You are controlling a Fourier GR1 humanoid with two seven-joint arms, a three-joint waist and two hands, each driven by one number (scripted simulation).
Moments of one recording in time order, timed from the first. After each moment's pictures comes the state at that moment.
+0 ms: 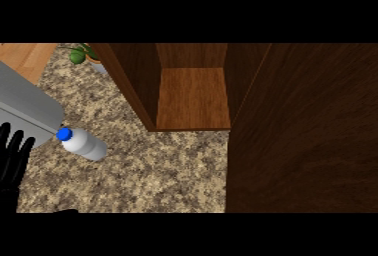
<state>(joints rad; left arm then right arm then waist) 0.26 0.08 0.11 -2.21 0.16 0.10 0.31 0.53 -0.11 -0.07 -2.43 -0.30 0.29 0.13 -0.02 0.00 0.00</state>
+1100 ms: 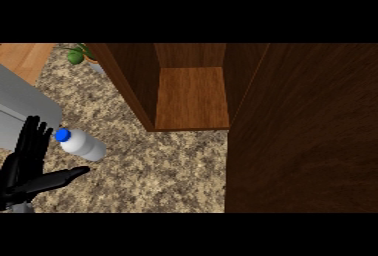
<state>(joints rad) 0.04 0.17 0.28 -1.49 0.15 -0.03 -0.08 0.65 -0.12 -0.13 -2.41 -0.36 0.39 0.02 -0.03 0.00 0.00</state>
